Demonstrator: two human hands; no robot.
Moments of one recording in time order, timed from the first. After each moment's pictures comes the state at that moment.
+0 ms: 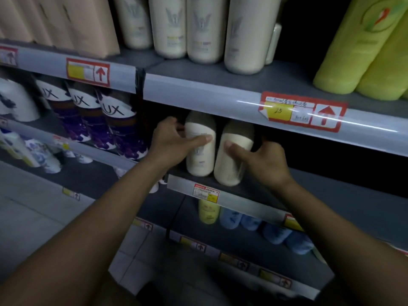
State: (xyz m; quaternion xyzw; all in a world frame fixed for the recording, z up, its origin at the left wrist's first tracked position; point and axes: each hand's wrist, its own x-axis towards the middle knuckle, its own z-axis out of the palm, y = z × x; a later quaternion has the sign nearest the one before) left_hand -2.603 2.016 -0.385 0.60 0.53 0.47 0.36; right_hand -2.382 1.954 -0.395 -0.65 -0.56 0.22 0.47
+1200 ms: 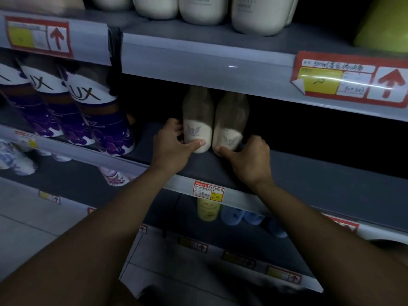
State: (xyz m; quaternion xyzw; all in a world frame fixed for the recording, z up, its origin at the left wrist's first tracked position) left_hand -2.598 2.070 -0.477 0.62 0.51 0.49 0.34; right_hand -2.409 2.009 -0.469 -0.75 -0.50 0.14 0.41
